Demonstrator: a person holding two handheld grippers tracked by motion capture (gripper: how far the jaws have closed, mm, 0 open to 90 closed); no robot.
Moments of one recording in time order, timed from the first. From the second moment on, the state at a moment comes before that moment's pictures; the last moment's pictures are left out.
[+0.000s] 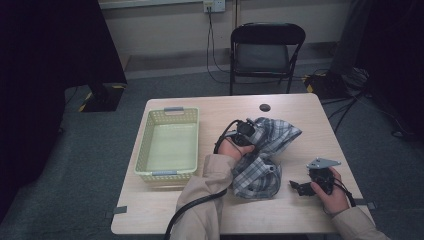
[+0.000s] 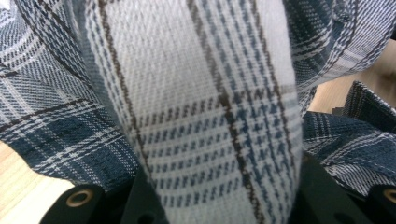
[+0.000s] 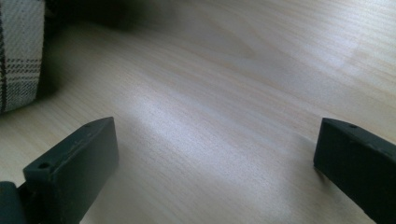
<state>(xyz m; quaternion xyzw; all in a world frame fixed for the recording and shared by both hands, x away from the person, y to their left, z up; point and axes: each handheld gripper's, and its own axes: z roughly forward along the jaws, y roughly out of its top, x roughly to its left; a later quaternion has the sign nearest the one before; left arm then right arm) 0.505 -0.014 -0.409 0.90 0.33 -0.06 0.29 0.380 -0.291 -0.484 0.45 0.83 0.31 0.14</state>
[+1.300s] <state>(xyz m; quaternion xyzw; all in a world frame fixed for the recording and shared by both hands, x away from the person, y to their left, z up) 0.511 -0.023 -0.433 0.89 0.37 -0.05 0.28 0.380 -0.292 -0.484 0.45 0.83 0.31 0.14</state>
